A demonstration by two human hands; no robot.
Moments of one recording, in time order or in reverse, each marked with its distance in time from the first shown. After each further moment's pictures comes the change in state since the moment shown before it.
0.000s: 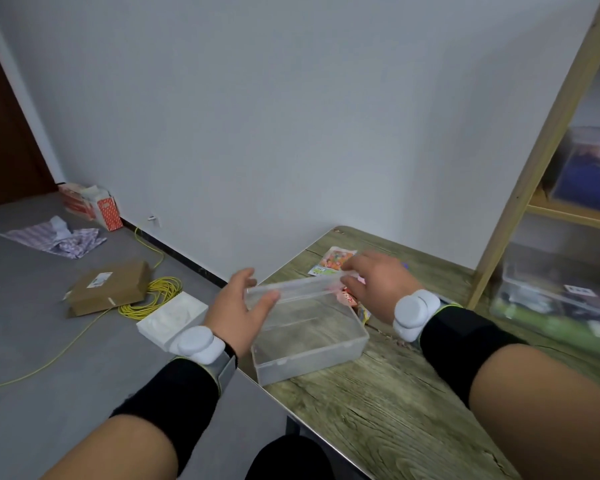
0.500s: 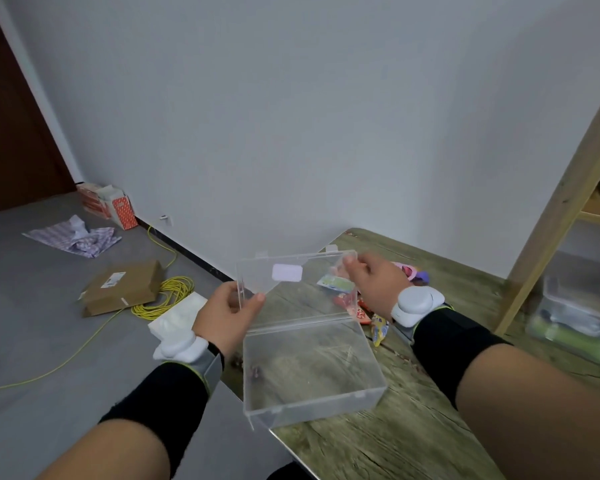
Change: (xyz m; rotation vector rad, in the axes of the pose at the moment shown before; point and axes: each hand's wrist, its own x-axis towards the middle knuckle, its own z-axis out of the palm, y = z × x) left_hand 0.049 -0.035 0.012 -0.057 0.007 -0.225; right_hand 0.062 0.030 0.048 0.434 -0.075 0.344
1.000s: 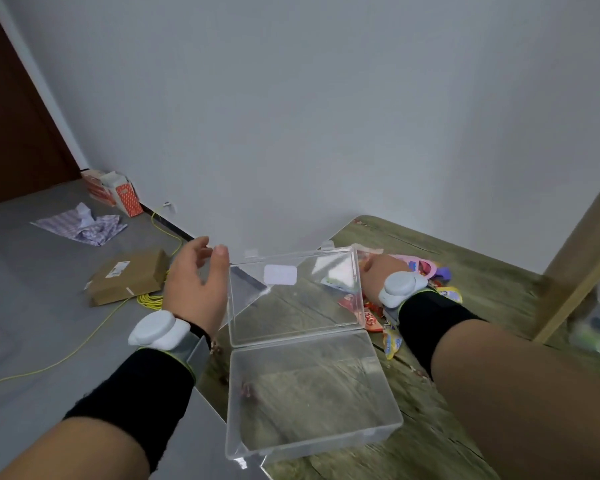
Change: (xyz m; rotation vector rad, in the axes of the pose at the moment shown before) left_hand 0.052 0.015 -0.004 -0.067 0.332 0.154; right_hand 0.082 0.038 0.036 -0.457 -0.198 0.091
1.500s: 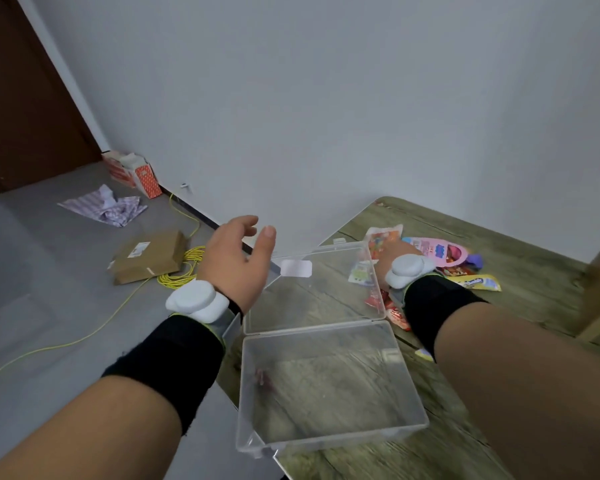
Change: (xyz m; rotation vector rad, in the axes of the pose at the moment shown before) left_hand 0.003 0.016 0.021 0.181 -0.133 0.134; right_hand 0.022 -0.004 0.018 0.199 0.040 0.169
